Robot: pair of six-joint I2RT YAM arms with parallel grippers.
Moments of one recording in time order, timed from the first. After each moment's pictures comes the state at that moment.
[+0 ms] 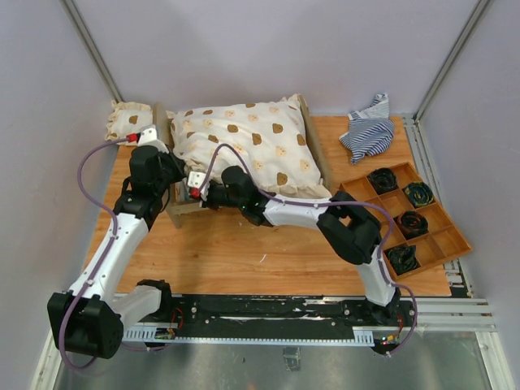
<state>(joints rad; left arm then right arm) -0.14 1.05 0.86 -0.14 -0.11 -0.38 1.00 2.13 1.45 0.53 -0.29 -0.44</state>
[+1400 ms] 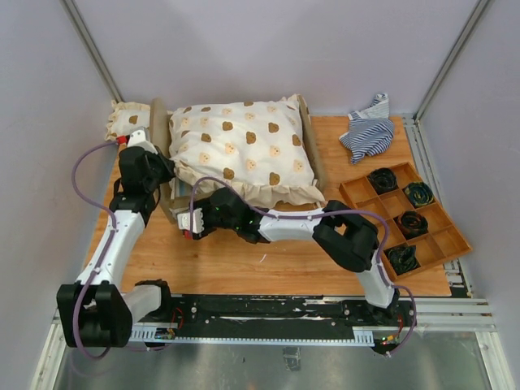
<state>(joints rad) 0.01 1.08 0.80 -0.07 0.01 -0.34 1.11 2.04 1.33 0.37 -0.22 -0.80</state>
